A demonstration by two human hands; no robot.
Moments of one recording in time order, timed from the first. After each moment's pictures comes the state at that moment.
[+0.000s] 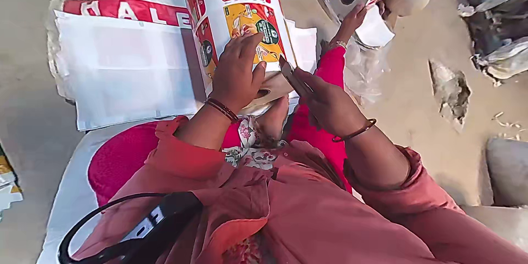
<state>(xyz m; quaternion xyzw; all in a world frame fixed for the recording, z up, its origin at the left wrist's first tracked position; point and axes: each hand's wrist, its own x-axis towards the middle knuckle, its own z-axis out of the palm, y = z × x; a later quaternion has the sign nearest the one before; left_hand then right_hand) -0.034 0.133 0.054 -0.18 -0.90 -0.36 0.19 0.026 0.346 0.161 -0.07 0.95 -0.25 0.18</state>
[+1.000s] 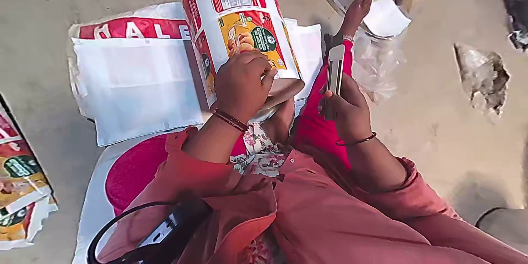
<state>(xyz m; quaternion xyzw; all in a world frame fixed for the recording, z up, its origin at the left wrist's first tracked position) -0.035 0.153 0.069 -0.15 -0.92 -0.28 0.23 0.017 0.399 0.089 -0.02 0.78 -0.63 -0.01</state>
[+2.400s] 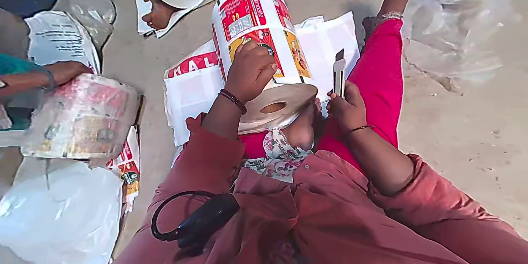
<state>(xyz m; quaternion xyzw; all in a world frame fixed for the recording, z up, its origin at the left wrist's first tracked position) -0.099 0.151 0.091 -0.35 -0.91 -0.19 0.12 -0.025 0.438 -0.024 0.04 0.73 -0.68 -0.01</state>
